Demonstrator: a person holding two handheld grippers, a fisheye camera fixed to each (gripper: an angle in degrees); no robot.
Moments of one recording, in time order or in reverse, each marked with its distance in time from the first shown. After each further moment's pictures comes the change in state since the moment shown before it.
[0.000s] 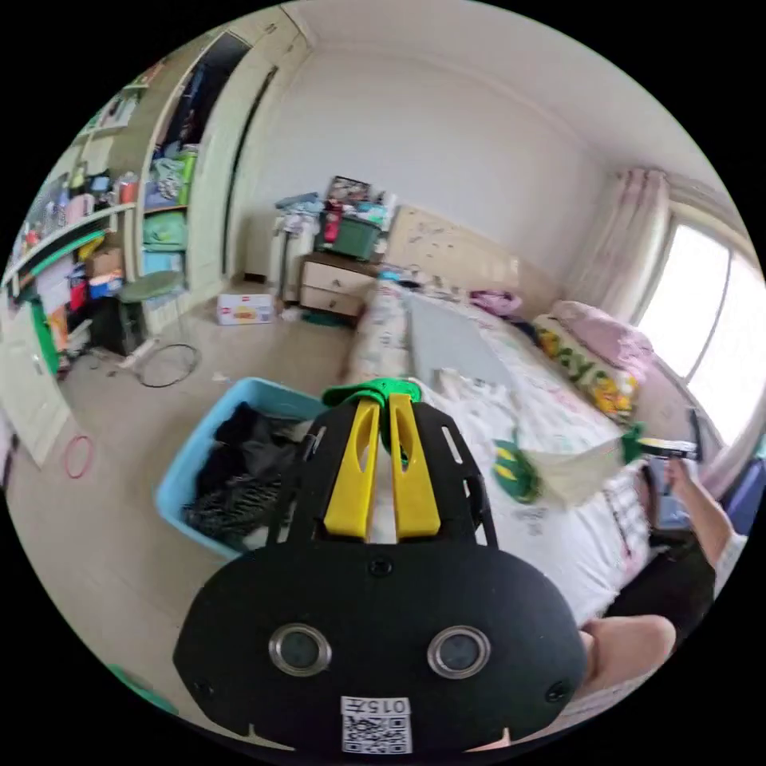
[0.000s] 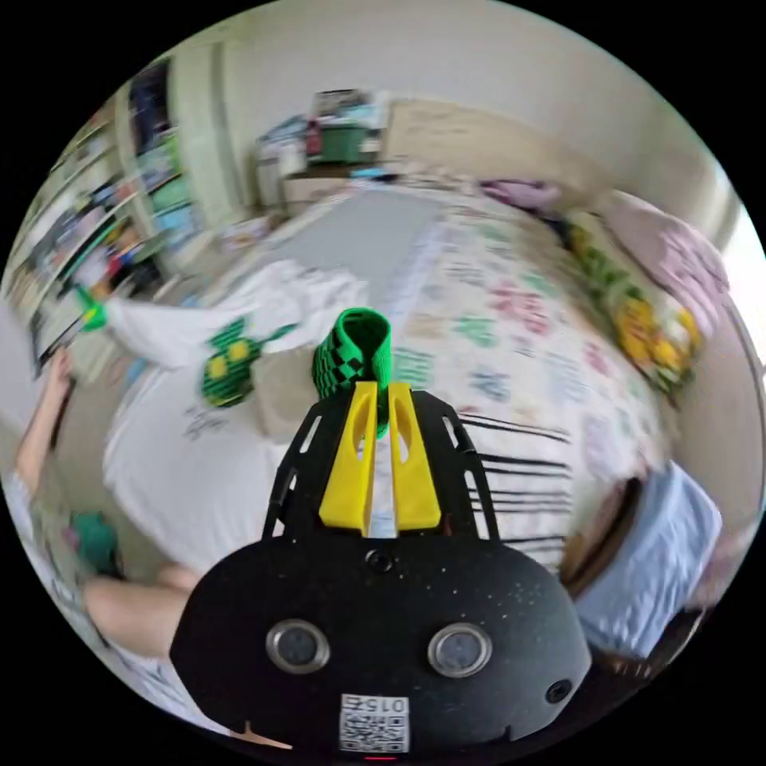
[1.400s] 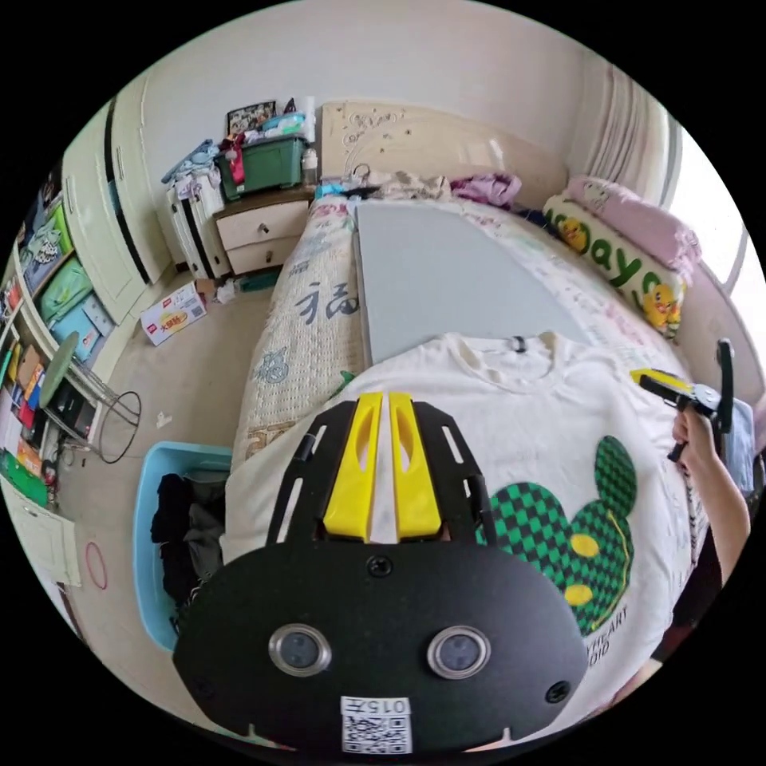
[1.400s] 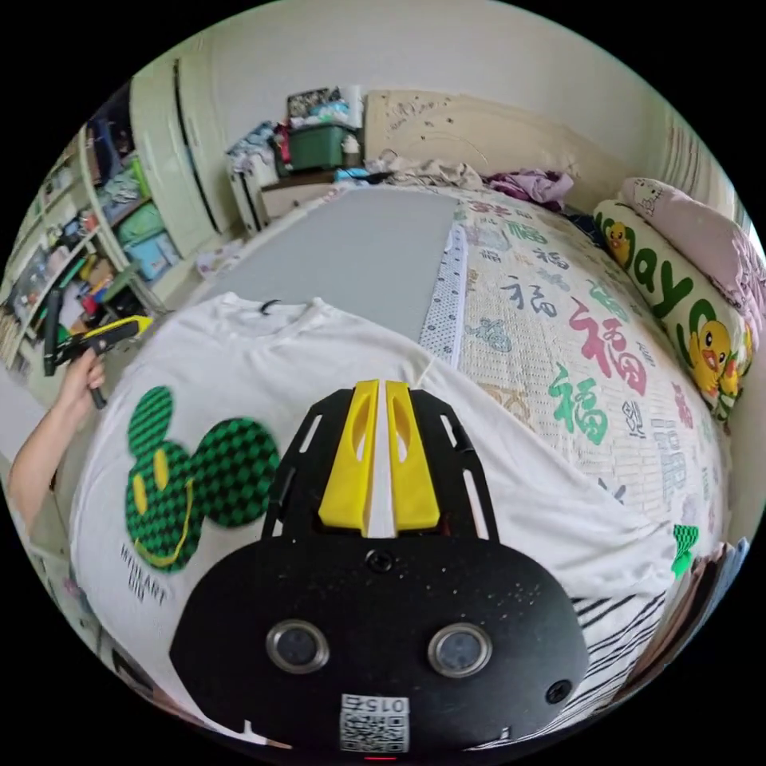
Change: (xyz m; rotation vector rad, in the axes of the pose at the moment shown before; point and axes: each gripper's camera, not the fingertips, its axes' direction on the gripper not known) left arm 0.129 -0.102 0.290 -0.255 0.054 0.287; right arm -0.052 -0.049 0.168 0.072 0.007 0.097
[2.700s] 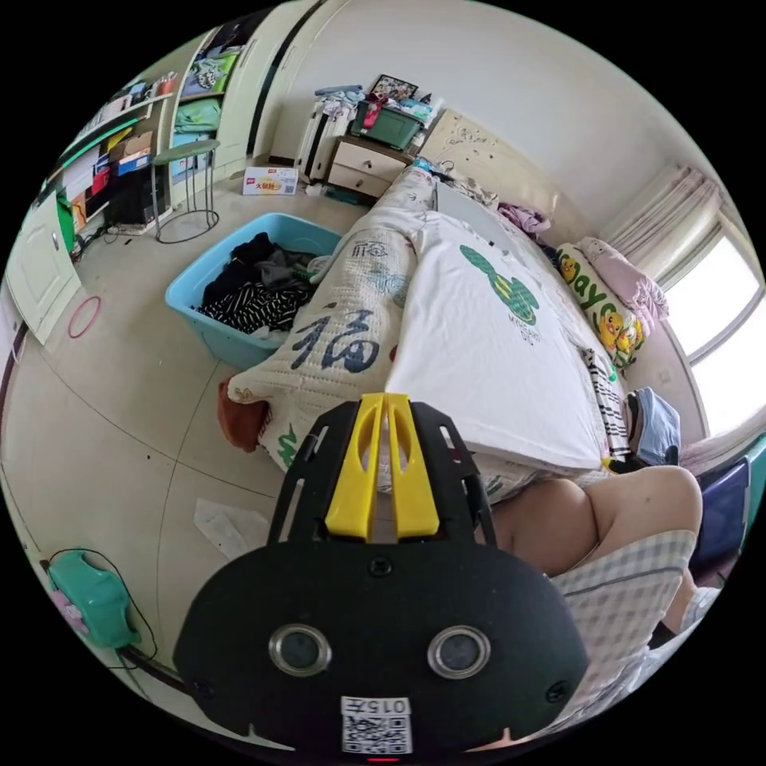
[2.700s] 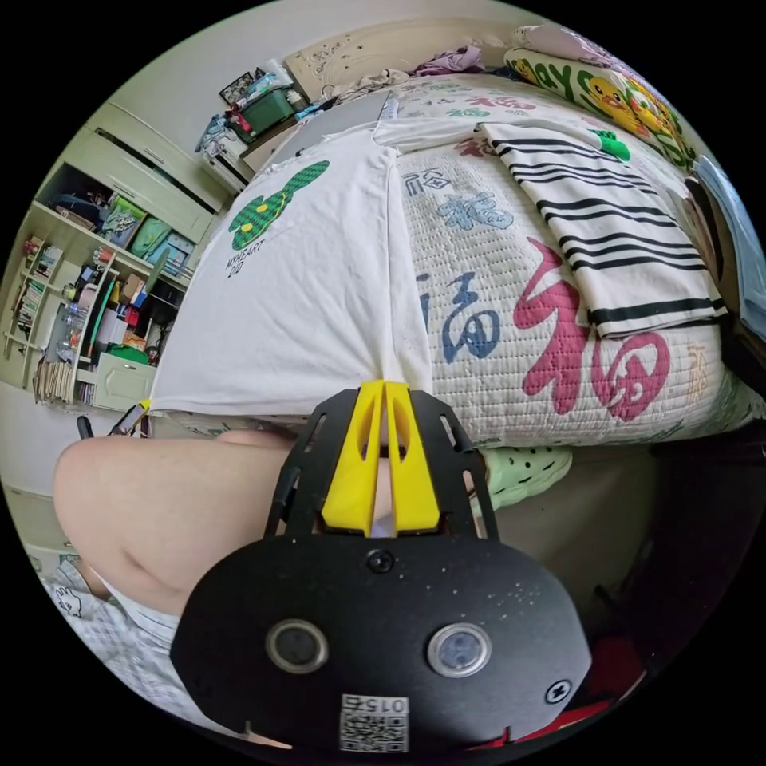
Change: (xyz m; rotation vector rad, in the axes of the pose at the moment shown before) left arm -0.042 0.477 -0.285 -0.100 0.072 -0.422; right arm -0.016 0.486 -0.119 -0.266 -0.222 0.323
